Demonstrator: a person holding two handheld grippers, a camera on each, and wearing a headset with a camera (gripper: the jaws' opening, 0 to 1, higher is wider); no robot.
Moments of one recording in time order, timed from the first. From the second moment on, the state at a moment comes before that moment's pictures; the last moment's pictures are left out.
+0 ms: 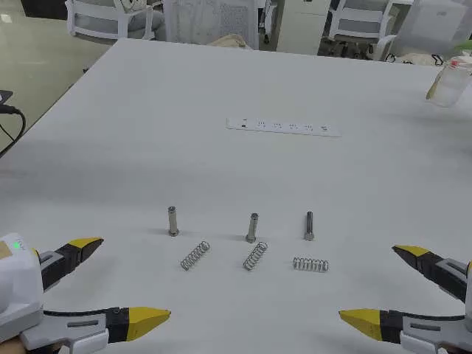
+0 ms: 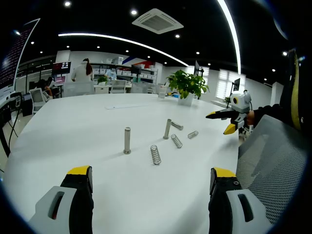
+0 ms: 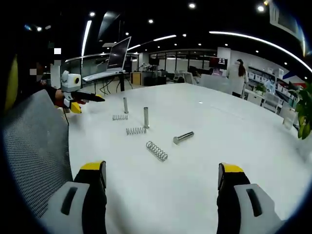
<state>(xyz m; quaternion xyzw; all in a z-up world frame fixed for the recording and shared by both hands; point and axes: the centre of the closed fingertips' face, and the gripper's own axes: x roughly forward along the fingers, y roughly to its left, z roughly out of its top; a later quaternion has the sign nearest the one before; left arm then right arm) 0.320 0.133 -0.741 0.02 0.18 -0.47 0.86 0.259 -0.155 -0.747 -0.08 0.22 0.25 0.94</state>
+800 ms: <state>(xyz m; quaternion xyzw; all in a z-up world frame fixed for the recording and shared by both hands) 0.319 0.130 -0.743 0.02 0.18 -0.47 0.86 0.256 -0.158 -0.747 -0.07 0.23 0.25 0.94</state>
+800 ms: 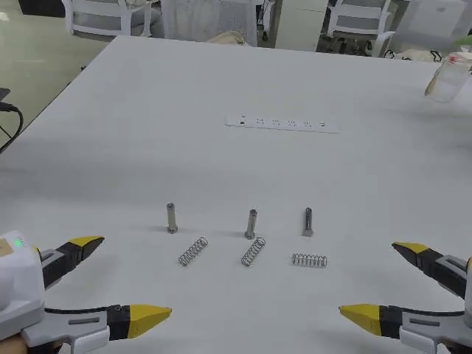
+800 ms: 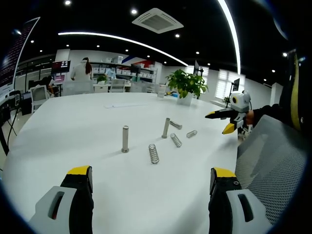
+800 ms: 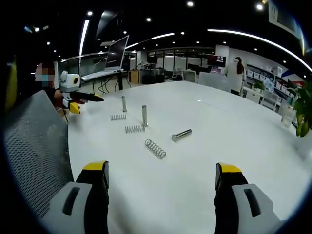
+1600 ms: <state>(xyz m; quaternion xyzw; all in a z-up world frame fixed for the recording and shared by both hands) 0.317 0.129 -0.745 0.02 0.18 -0.47 0.86 0.256 -0.159 -0.748 -0.07 0.23 0.25 0.94</state>
